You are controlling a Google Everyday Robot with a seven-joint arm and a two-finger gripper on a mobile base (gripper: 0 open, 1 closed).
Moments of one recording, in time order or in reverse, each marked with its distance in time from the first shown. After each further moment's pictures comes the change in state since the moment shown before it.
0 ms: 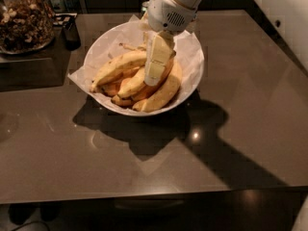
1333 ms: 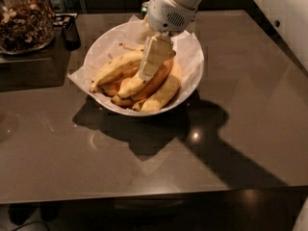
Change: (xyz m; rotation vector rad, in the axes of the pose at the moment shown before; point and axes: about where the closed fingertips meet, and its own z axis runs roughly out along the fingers) arm -0.001 -0.001 0.001 0.001 -0.002 -0.002
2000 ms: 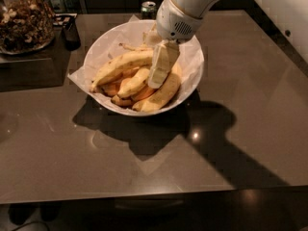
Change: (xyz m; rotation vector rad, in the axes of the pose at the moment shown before) arm 0.023 0.001 0.006 0.027 0.026 0.040
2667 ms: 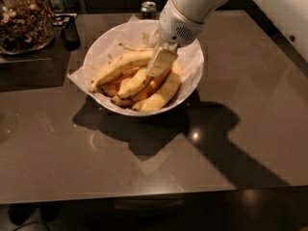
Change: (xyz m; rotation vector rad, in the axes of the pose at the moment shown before) arm 0.006 -0.001 0.007 0.018 -0.005 0.013
